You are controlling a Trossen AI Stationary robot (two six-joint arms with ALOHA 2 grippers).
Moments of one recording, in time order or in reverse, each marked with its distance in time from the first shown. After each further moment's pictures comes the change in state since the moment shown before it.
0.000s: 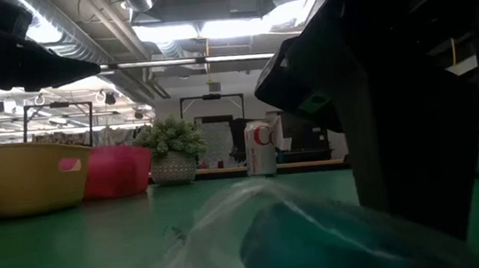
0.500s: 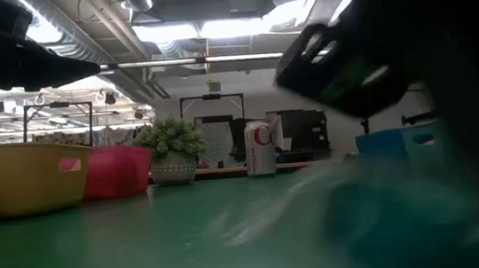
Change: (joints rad) left arm 0.000 0.000 0.000 0.000 0.000 0.000; right arm 0.002 -0.033 -0.004 -0.037 -0.017 -0.019
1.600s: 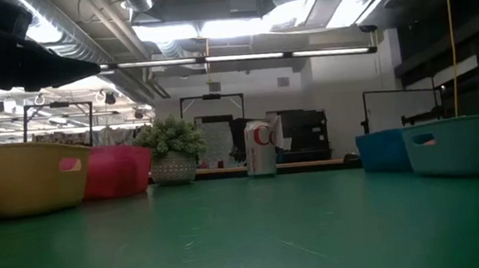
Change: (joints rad) left arm 0.000 0.000 0.000 0.000 0.000 0.000; right arm 0.159 -0.524 -0.227 -0.772 0.051 0.132
